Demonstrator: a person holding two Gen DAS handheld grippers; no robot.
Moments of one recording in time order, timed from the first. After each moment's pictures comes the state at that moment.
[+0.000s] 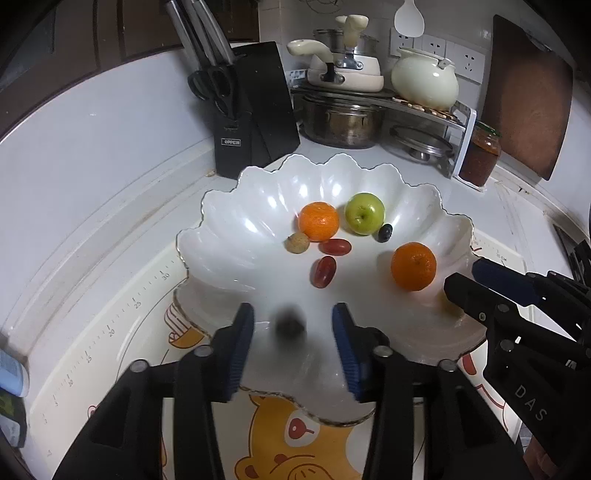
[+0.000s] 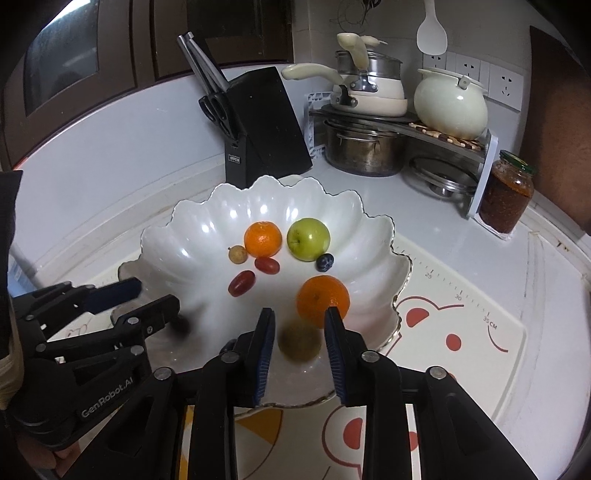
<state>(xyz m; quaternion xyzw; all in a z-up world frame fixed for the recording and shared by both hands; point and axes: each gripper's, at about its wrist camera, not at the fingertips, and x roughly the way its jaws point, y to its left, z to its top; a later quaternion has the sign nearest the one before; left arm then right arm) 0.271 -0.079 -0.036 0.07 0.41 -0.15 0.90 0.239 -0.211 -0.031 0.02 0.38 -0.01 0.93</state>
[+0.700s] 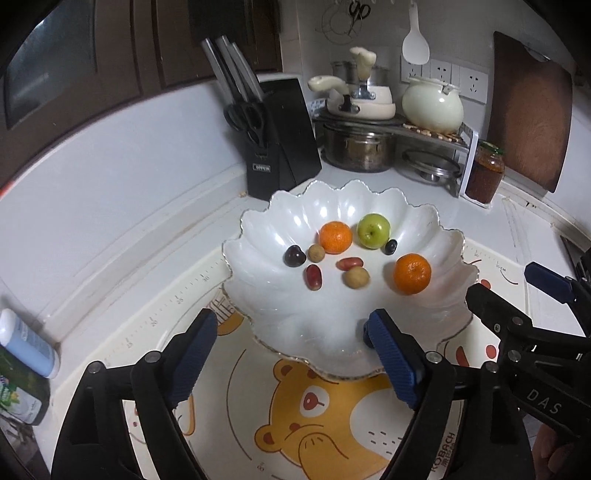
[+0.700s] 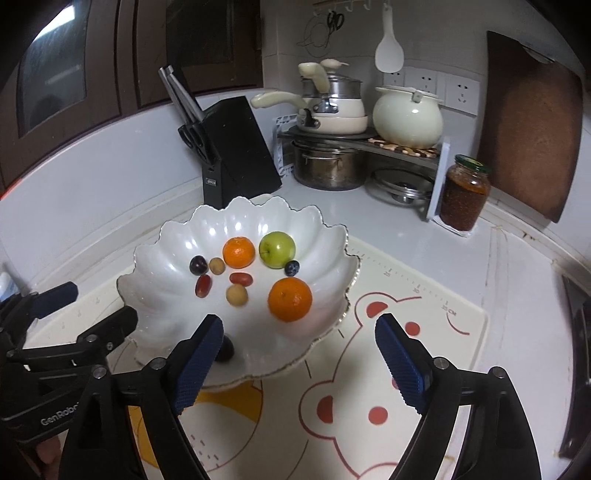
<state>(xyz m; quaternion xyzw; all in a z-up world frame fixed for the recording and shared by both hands) 0.223 -0.065 -0.001 0.08 0.36 -0.10 0.92 0.196 -0.223 -0.007 0.04 0.34 -0.06 0.94</state>
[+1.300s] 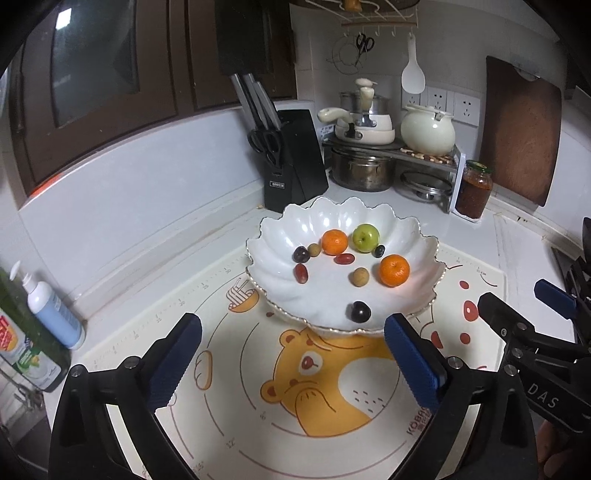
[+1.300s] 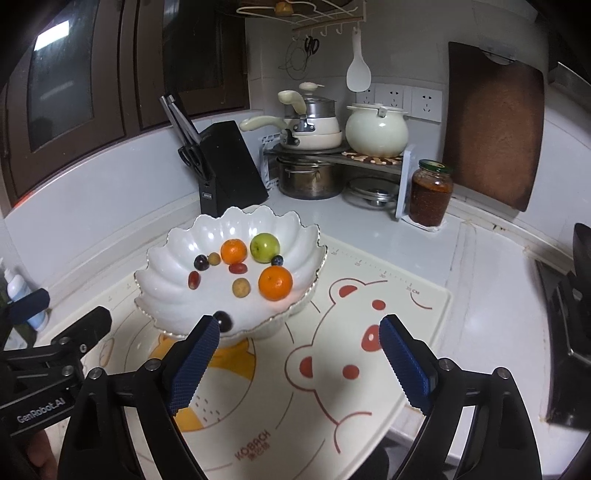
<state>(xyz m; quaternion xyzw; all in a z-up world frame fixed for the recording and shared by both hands) 0.149 -0.053 0.028 0.06 0.33 -0.08 0.94 0.125 -0.224 0.015 0.05 0.32 -0.09 0.94</state>
